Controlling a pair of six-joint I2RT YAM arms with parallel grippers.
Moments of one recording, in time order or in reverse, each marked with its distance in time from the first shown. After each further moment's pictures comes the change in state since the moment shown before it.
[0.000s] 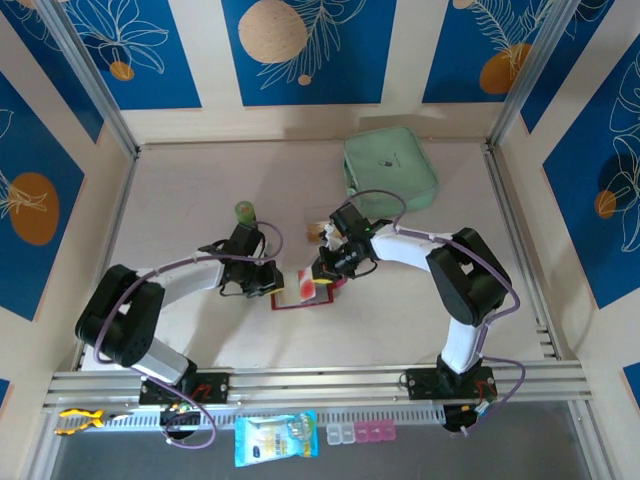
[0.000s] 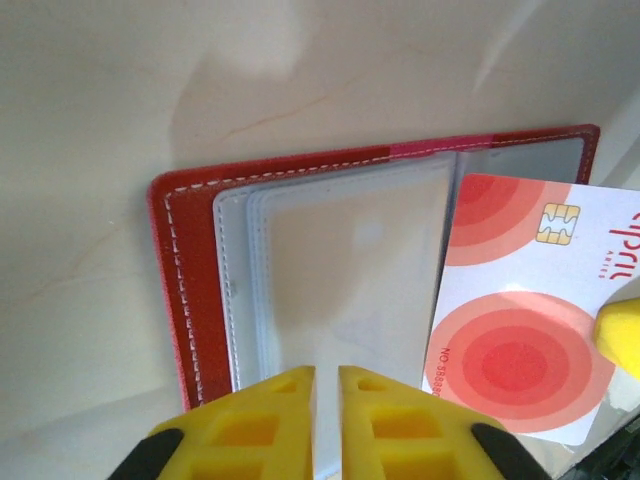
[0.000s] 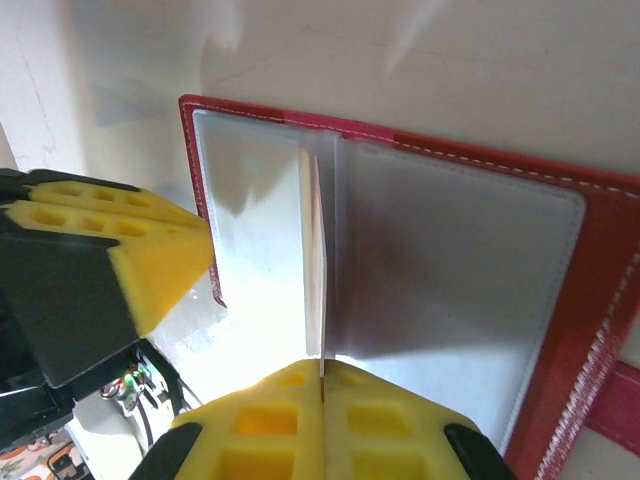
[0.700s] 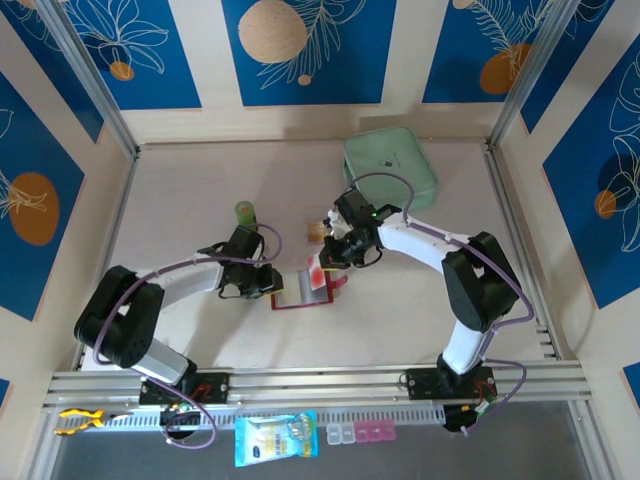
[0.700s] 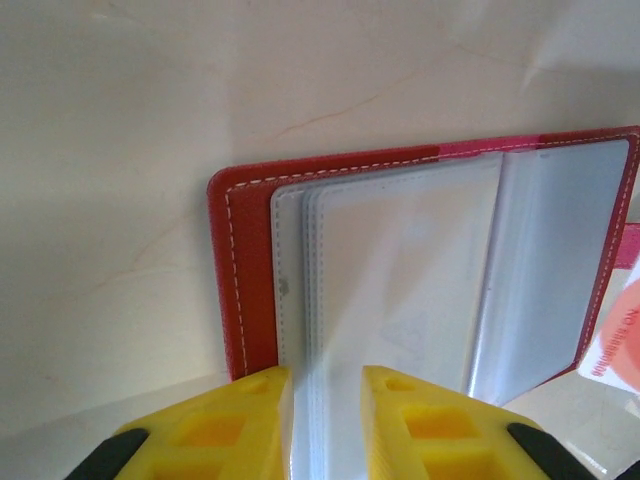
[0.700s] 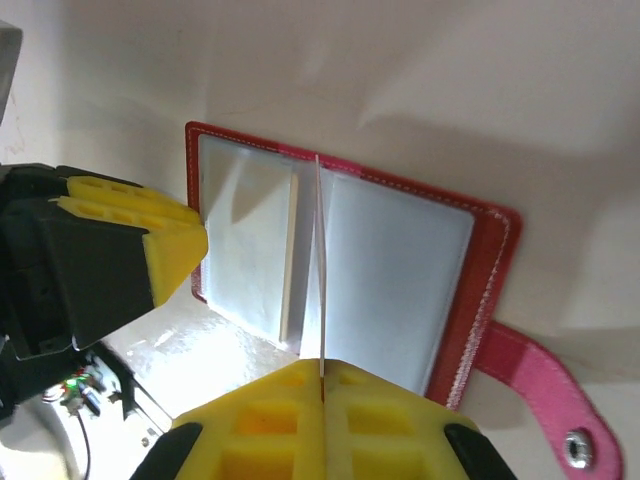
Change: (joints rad) left arm 0.000 0.000 -0.026 0.014 -0.031 0.009; right arm -0.027 -0.058 0.121 -0.212 0.127 -0.188
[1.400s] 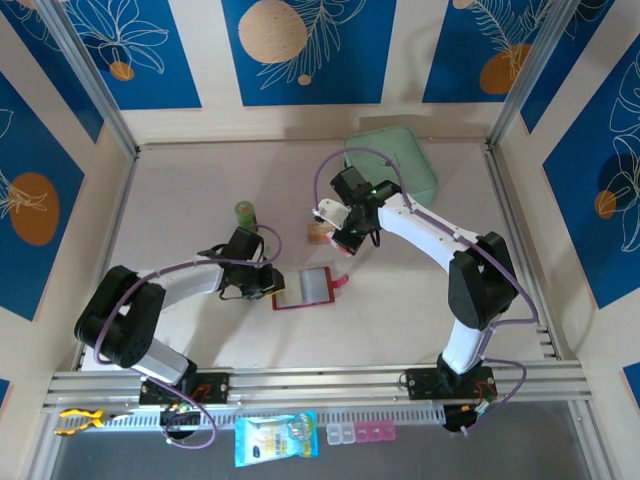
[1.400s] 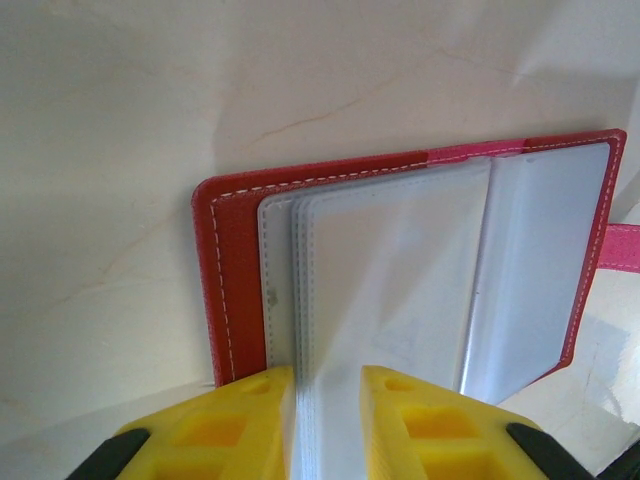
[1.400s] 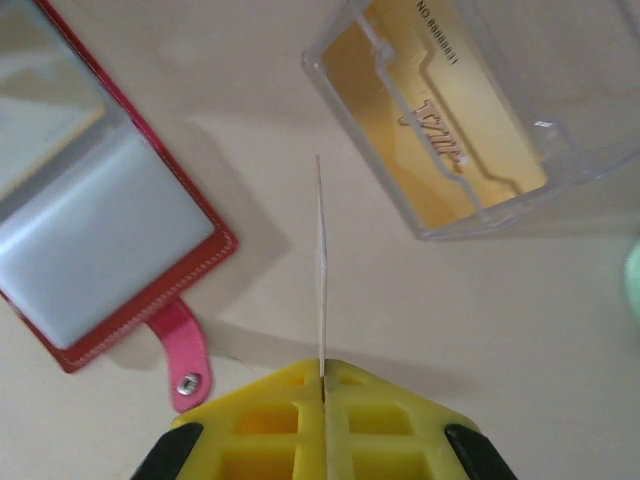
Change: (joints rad) left arm 0.000 -0.001 -0.025 0.055 0.022 -0.026; right arm -0.007 0.023 0.255 -0.272 0.441 -0.948
